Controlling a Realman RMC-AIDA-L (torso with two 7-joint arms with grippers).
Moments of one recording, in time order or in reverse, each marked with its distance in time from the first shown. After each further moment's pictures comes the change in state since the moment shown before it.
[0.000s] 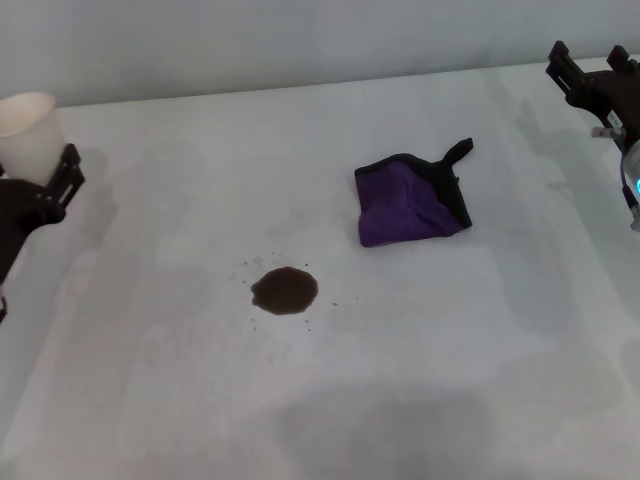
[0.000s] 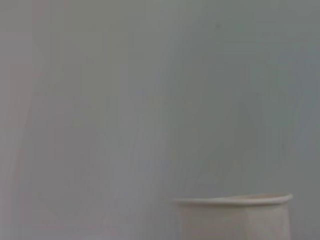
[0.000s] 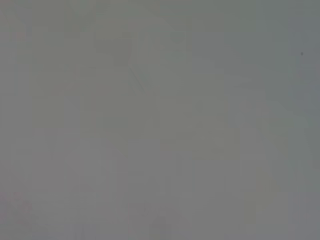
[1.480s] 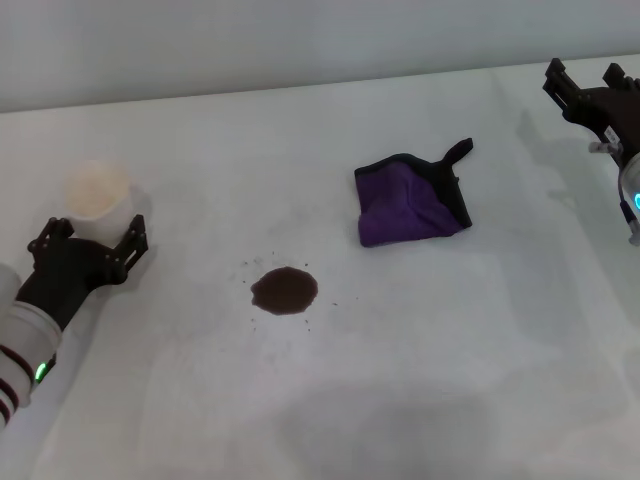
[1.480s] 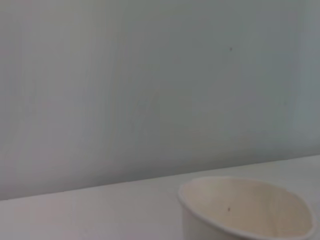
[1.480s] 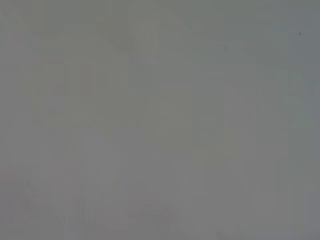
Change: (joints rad) left arm 0.031 -0.005 0.000 0.125 0.069 -0.199 0.140; right arm -0.011 0.000 0.000 0.023 -0.006 -0.003 0.000
